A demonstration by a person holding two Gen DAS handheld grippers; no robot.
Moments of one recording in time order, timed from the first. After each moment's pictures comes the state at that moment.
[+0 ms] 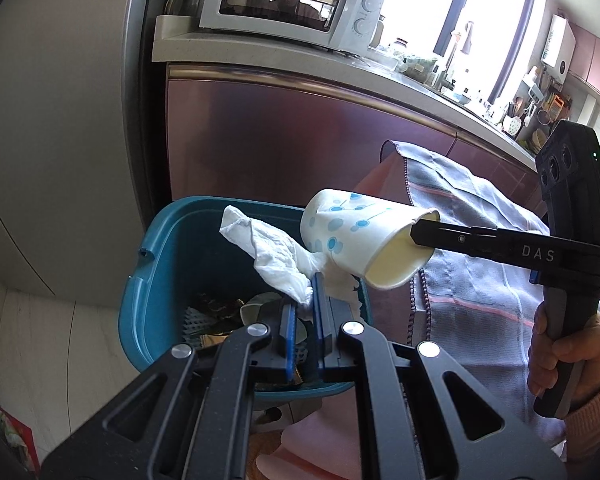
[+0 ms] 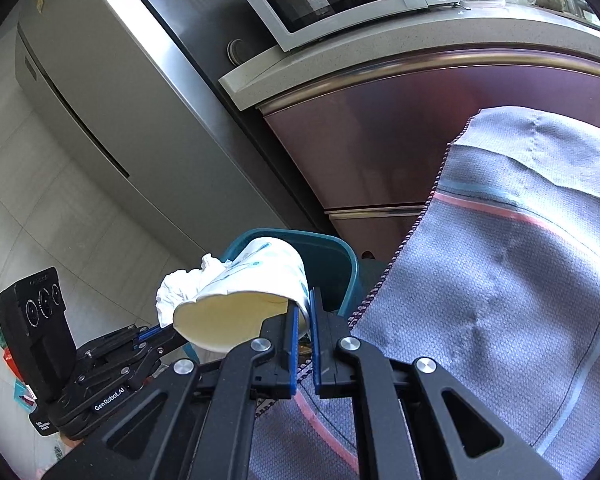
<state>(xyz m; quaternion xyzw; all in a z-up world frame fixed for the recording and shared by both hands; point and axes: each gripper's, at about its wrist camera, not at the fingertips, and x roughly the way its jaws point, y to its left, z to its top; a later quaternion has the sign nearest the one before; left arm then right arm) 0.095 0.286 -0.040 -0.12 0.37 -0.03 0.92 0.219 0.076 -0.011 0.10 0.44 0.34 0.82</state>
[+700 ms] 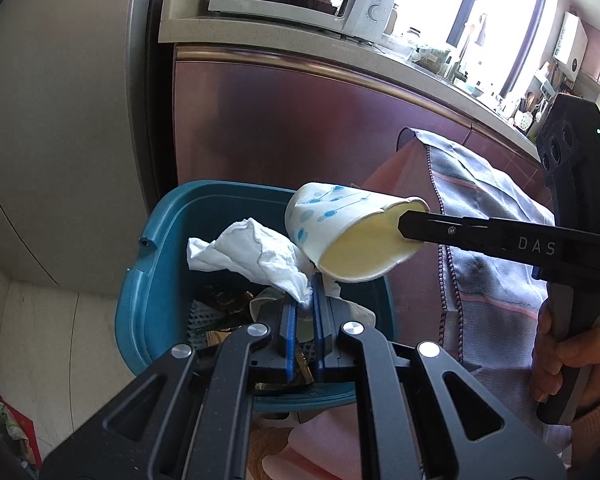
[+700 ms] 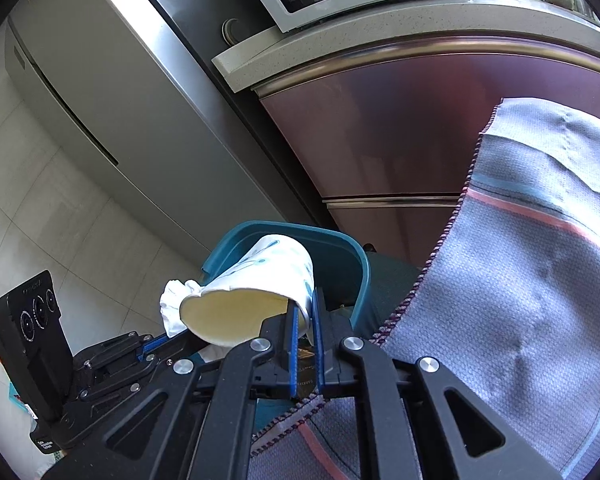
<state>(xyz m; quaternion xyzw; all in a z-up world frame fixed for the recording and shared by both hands) 0.112 0.290 -0.063 -0.12 0.39 -0.01 0.91 0.232 0.102 -0.025 0.08 0.47 0.34 0.81</state>
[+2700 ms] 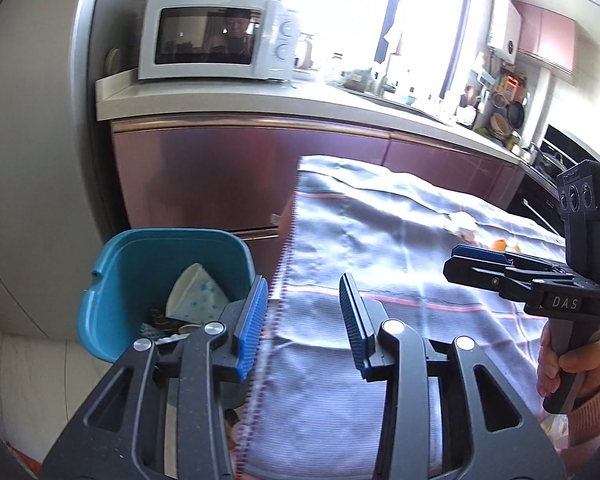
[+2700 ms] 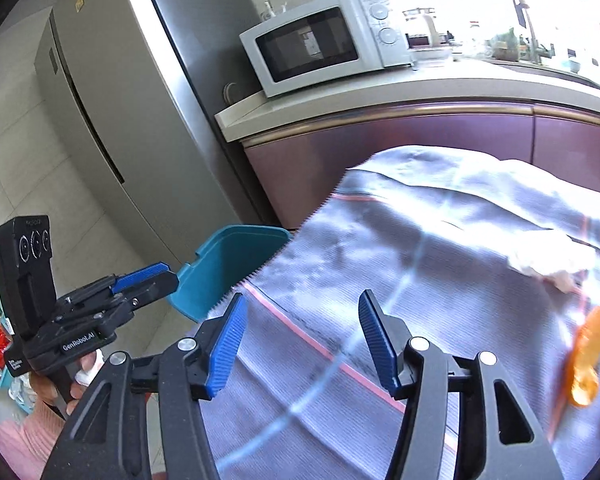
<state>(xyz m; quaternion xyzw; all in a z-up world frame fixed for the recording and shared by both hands) 0.046 0.188 0.001 -0.06 0.32 -0.09 0.94 0.121 -0.046 0.020 0.06 0.37 0.29 0.88</state>
